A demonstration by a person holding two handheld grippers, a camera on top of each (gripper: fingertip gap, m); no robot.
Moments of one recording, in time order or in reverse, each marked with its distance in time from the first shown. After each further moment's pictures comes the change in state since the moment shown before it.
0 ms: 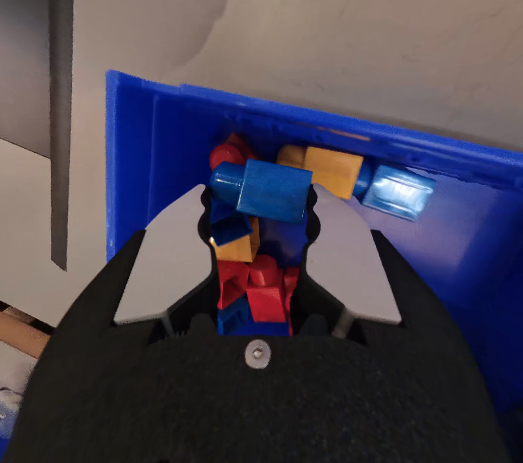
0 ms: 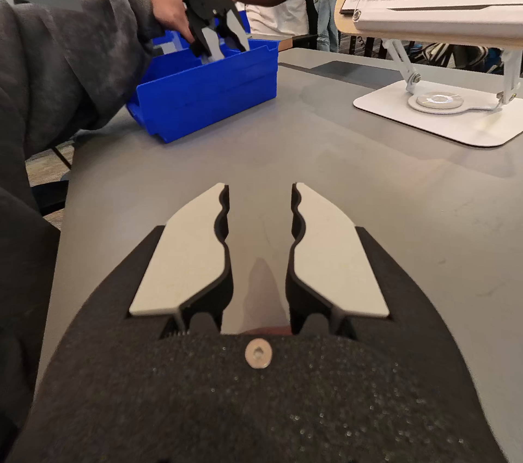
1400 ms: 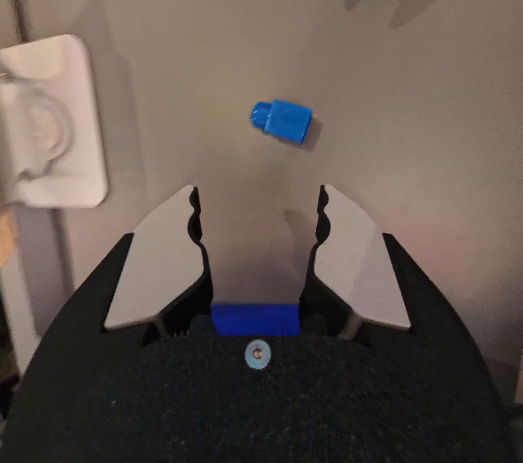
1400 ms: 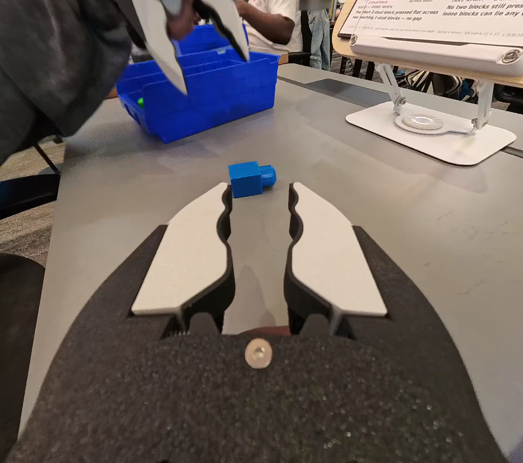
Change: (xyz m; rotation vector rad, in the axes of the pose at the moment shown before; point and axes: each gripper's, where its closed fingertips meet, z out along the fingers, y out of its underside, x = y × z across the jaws) left arm 0.165 -0.167 -0.049 0.239 0.082 0.338; right arm -0.007 -0.004 -0.010 0.040 0.028 -0.078
